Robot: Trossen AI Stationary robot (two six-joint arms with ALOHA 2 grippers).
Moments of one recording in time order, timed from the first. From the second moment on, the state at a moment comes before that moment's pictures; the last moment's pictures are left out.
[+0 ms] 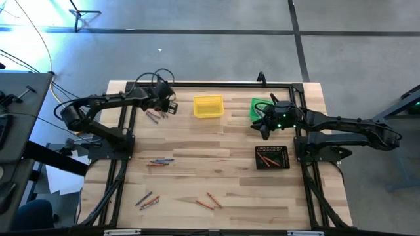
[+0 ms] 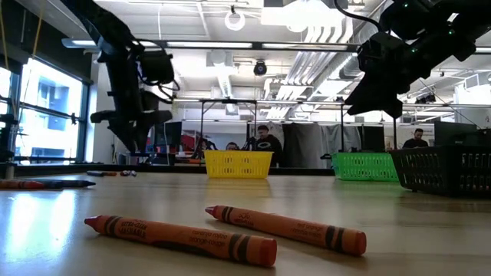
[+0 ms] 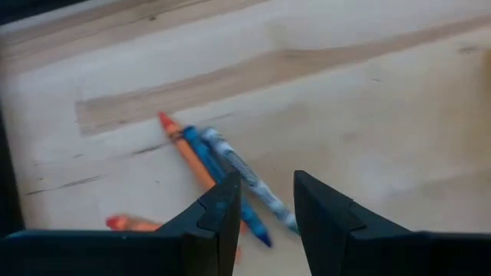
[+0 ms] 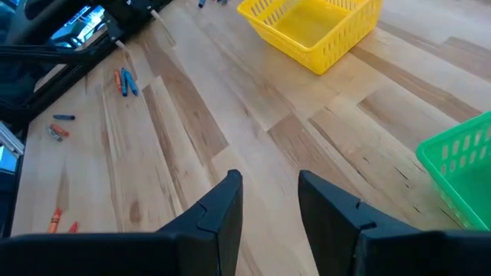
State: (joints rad) left arm 0.66 1.40 0.76 -0.58 -0.29 -0.58; right arm -0.35 0.84 0.44 -0.19 -0.17 0.44
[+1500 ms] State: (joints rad) left arm 0.70 1.41 0.76 -0.82 -0.17 0.10; right arm -0.35 0.84 0.44 -0.21 -0.16 0.43
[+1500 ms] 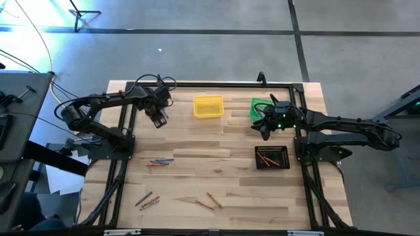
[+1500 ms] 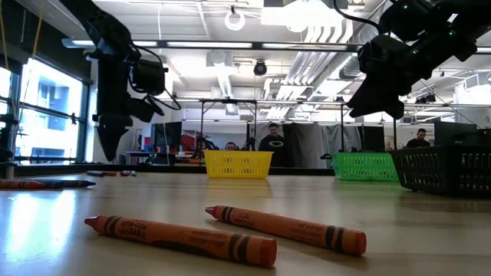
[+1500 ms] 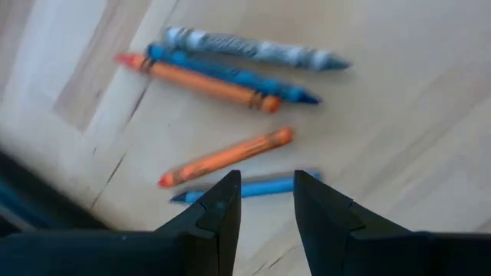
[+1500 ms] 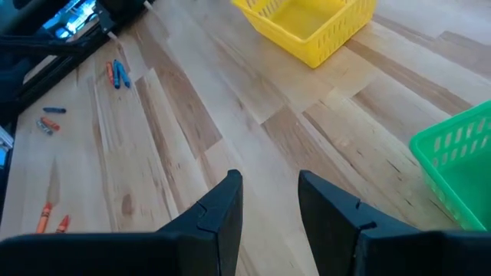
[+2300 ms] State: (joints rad) left arm 0.69 1.49 0.77 -0.82 -0.14 -0.57; right arm -0.35 0.84 0.44 -0.22 -0.16 0.39
